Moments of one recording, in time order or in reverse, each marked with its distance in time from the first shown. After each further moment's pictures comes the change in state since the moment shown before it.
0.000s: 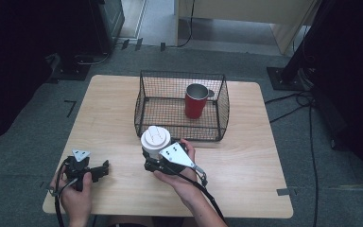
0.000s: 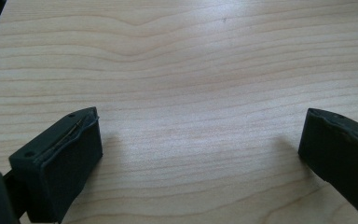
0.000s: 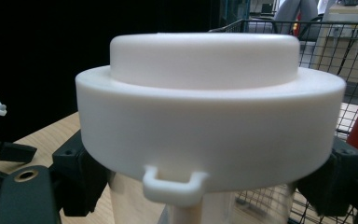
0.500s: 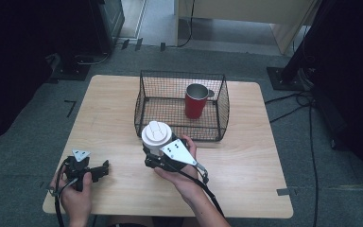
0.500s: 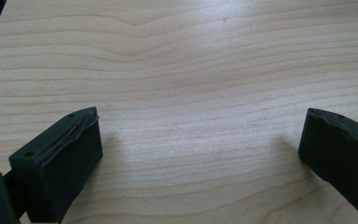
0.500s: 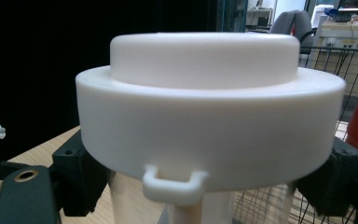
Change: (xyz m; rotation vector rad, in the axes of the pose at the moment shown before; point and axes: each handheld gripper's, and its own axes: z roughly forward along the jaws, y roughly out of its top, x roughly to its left) left arm 0.000 0.000 0.000 0.001 0.000 0.001; right arm -0.003 0.014 -0.001 -0.049 -0.006 -0.009
